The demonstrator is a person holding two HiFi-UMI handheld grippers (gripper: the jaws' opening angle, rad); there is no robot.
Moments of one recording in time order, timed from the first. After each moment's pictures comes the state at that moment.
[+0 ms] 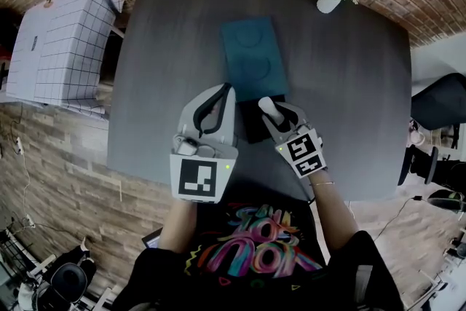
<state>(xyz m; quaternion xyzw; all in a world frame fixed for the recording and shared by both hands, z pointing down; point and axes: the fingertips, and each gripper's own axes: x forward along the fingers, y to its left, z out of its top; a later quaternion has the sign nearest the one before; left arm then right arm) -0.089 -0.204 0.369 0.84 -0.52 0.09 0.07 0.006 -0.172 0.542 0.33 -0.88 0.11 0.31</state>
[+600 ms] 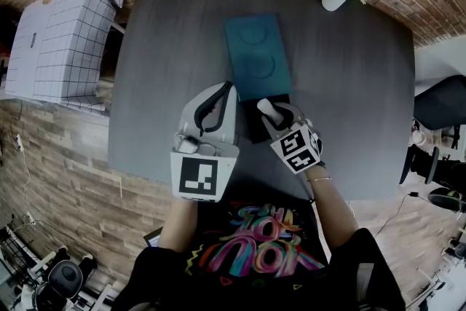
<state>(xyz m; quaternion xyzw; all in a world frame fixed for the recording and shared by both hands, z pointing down) -0.096 -0.207 0.378 0.84 -0.52 0.09 0.08 -0.001 -0.166 0.580 0.30 -0.86 0.11 0.39</state>
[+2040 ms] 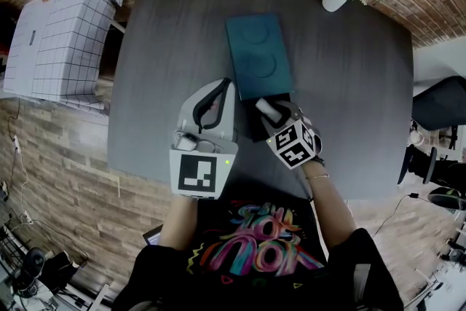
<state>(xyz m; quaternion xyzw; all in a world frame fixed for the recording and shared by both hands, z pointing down) -0.107 -0.210 0.377 0.84 -0.53 0.08 0.08 -0.003 -0.165 0.597 0.29 -0.84 0.11 0.45</state>
